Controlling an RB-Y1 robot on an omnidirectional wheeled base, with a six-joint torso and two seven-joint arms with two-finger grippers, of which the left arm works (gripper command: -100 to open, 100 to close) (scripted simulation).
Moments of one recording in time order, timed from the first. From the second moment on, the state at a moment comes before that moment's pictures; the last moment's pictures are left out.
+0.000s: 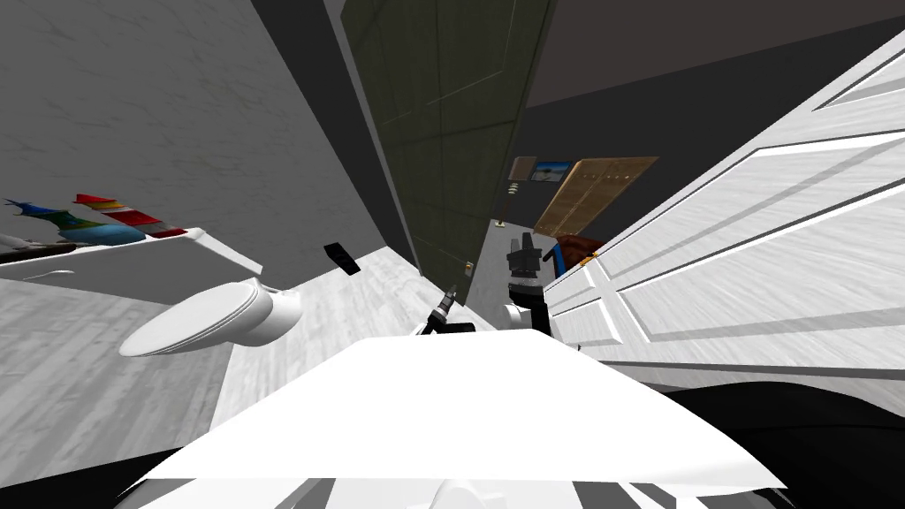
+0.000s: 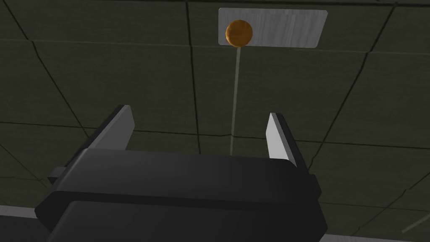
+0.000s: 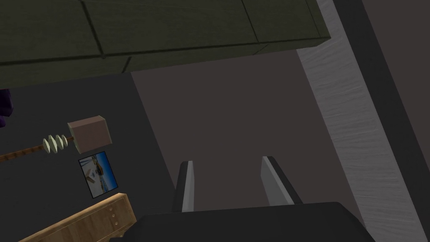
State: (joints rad) arm 0.08 0.01 -0.58 -0.97 -0.05 -0.71 -0.02
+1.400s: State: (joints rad) arm 0.03 0.02 -0.64 -0.84 -0.06 -0.73 0.00
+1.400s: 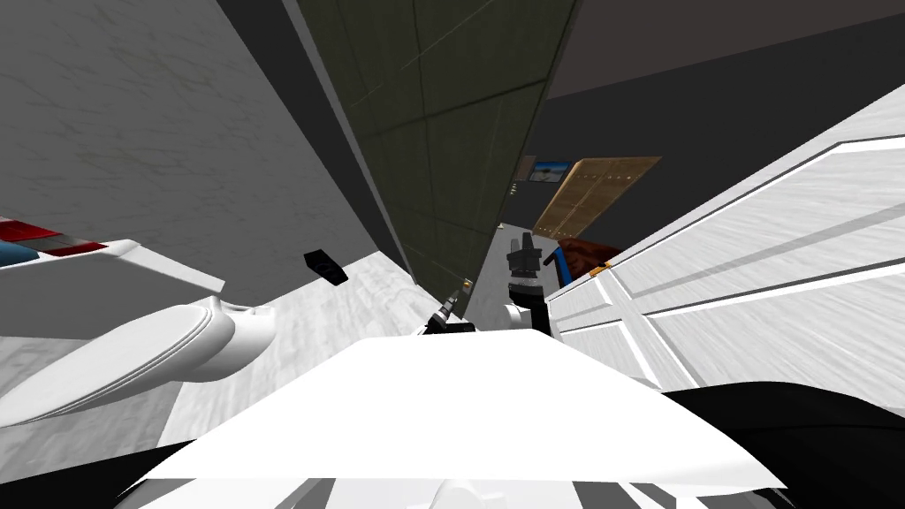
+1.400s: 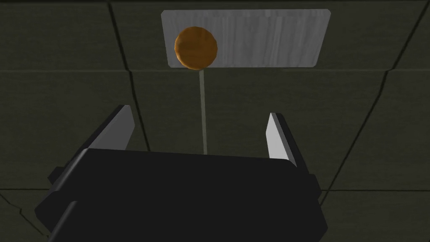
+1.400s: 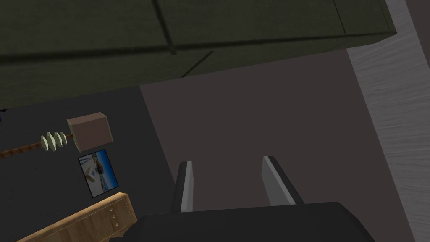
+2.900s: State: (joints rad) arm 0.03 0.03 -0.63 -0.84 -0.05 -0.73 0.00
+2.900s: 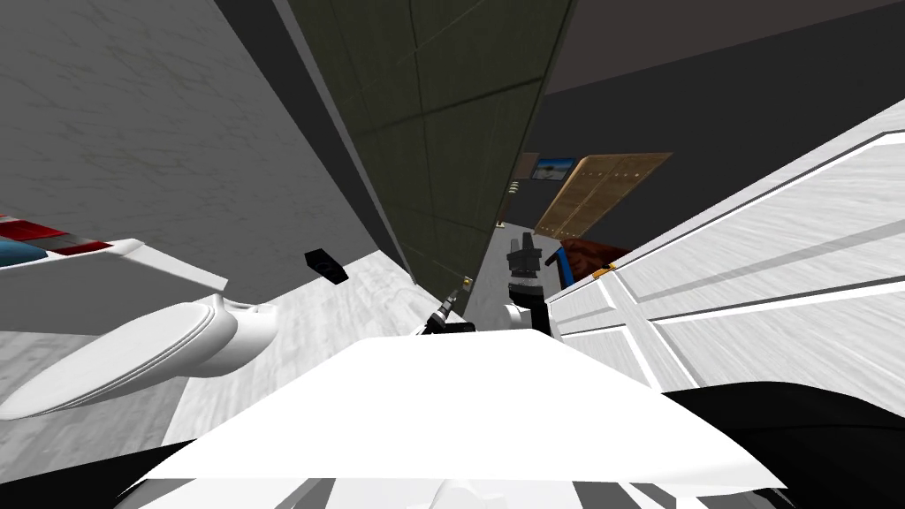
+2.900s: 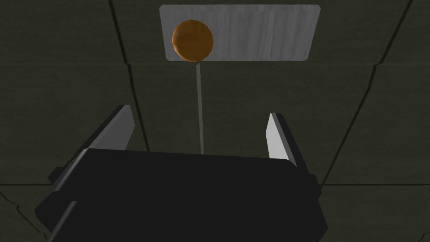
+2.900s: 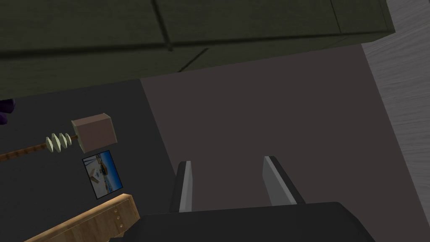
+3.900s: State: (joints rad) arm 0.01 0.01 -0.61 -0.83 -0.04 -0.74 0.00
